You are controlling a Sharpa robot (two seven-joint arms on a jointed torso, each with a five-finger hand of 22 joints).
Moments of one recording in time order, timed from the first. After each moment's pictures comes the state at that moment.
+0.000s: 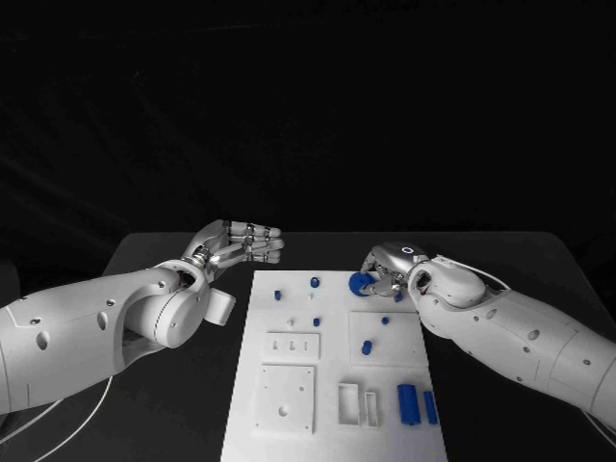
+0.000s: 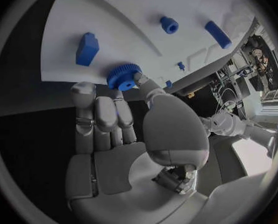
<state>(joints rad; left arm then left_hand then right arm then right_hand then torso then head) 1.36 -0.78 -0.15 1.43 -0.16 -0.34 0.38 1.41 0.03 0.02 -0.11 0.10 0.97 0.16 0.07 0.07 1.07 0.15 0.06 0.06 1.15 0.13 0.07 0.07 0.08 0.96 0.11 0.26 0.08 1.04 -0.56 0.30 1.08 -1.91 -0.21 -0.12 1.20 -0.12 0.29 -0.09 0.25 1.13 0.08 0.06 0.06 1.35 -0.01 1.20 1.31 1.46 -0.06 1.14 1.15 0.08 1.47 -0.08 0.70 1.30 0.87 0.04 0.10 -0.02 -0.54</state>
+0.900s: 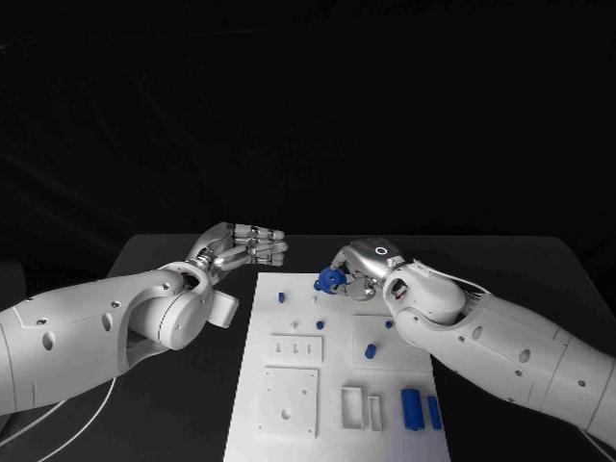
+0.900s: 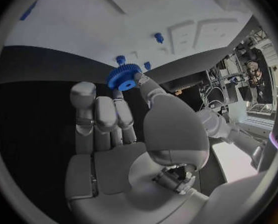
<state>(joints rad) 1.36 -0.78 -0.15 1.43 -0.16 -0.34 0.38 1.41 0.03 0.02 -0.11 0.10 0.97 0.16 0.07 0.07 1.07 0.15 0.06 0.06 1.15 0.13 0.07 0.07 0.08 0.96 0.11 0.26 0.08 1.03 -0.53 0.29 1.25 -2.04 -0.28 -0.18 1.20 -0.12 0.31 -0.09 0.25 1.13 0.08 0.06 0.06 1.35 -0.01 1.20 1.31 1.46 -0.06 1.14 1.15 0.08 1.47 -0.08 0.72 1.31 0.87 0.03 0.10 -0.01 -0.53</state>
